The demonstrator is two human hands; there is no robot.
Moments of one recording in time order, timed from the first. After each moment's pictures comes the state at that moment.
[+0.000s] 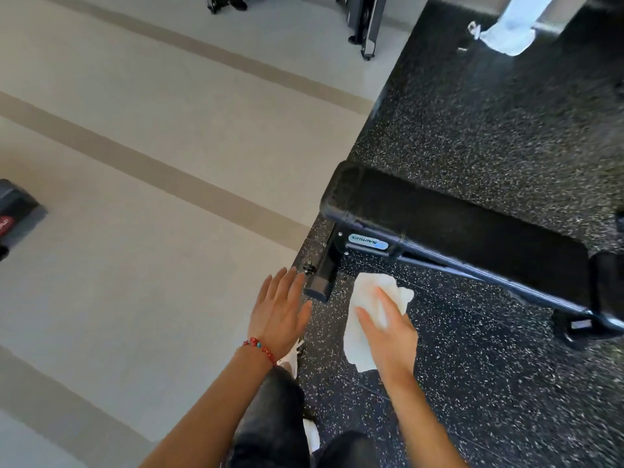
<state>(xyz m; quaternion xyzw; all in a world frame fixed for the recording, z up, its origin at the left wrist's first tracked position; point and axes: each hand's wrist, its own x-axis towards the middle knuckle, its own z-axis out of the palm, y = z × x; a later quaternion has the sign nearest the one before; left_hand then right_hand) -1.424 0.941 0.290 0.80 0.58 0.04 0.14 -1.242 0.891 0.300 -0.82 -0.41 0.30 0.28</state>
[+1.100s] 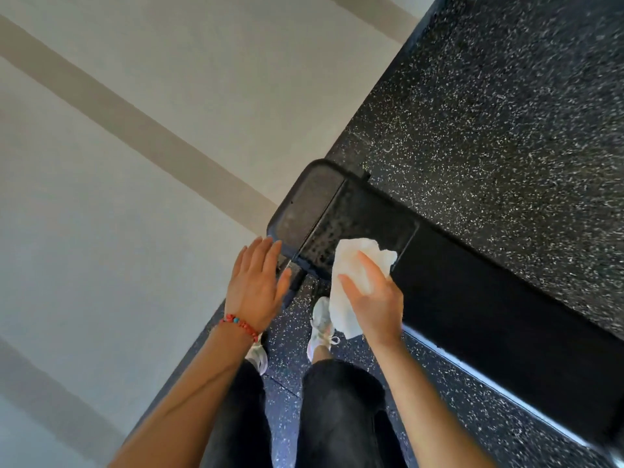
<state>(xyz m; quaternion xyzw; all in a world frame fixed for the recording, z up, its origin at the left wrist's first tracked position) -1.248 1.240 0.175 0.70 0.68 0.01 0.24 -1.054 1.235 0.162 -0.76 -0.51 0.37 0.17</state>
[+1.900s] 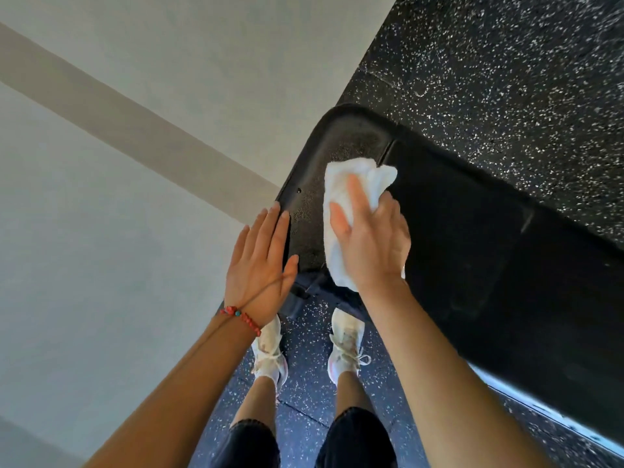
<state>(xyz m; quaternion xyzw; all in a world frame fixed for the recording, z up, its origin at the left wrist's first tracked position) -1.286 1.300 -0.047 0.76 0.62 0.08 0.19 -1.125 1.352 -0.038 -0.73 -0.68 0.00 0.08</state>
